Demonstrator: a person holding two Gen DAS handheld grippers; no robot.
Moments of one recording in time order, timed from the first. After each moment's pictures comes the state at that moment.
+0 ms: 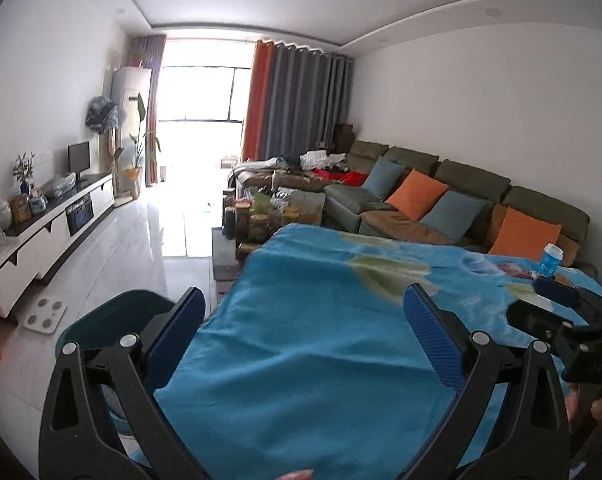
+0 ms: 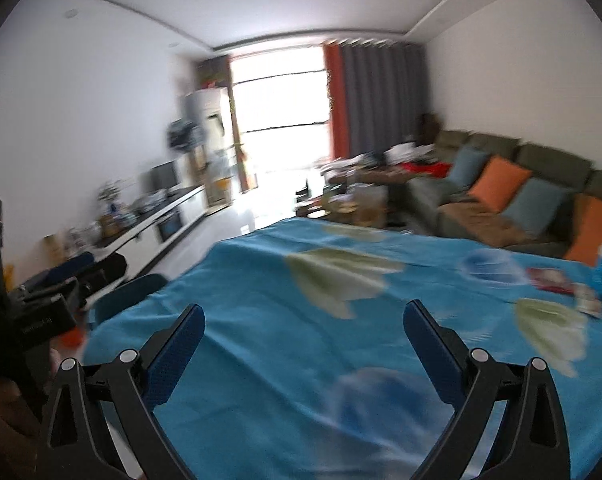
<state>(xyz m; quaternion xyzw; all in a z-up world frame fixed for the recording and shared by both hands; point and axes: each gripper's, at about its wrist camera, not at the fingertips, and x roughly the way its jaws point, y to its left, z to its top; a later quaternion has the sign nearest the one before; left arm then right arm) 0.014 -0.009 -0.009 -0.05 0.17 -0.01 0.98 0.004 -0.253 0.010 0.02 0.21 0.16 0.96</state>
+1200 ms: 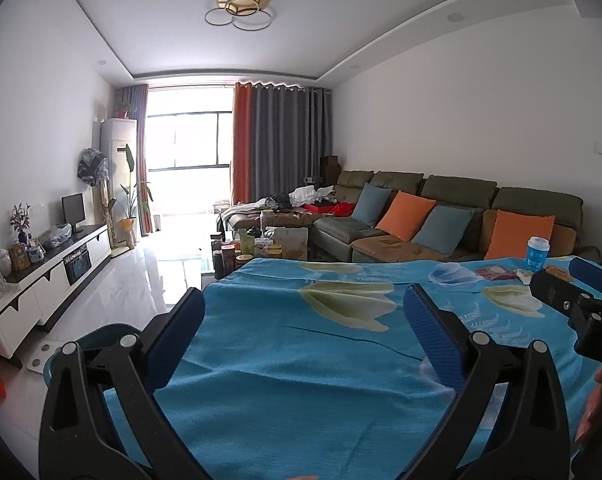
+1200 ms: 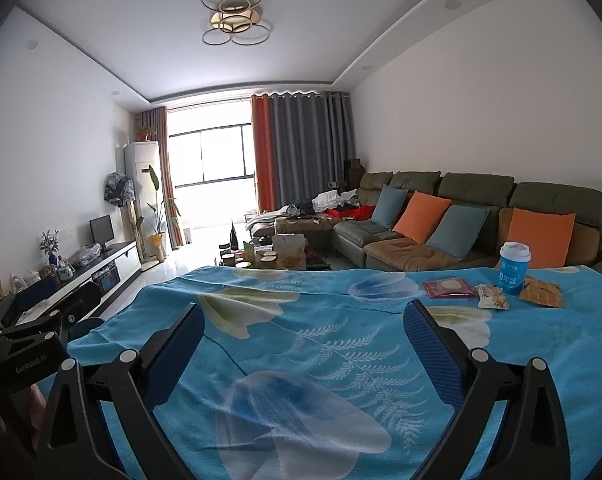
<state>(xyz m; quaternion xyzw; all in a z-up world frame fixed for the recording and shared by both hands) -0.014 -0.083 -0.011 0.01 0.09 -0.02 1.00 -0.043 -0.313 0.012 0.04 0.12 0.04 0.99</state>
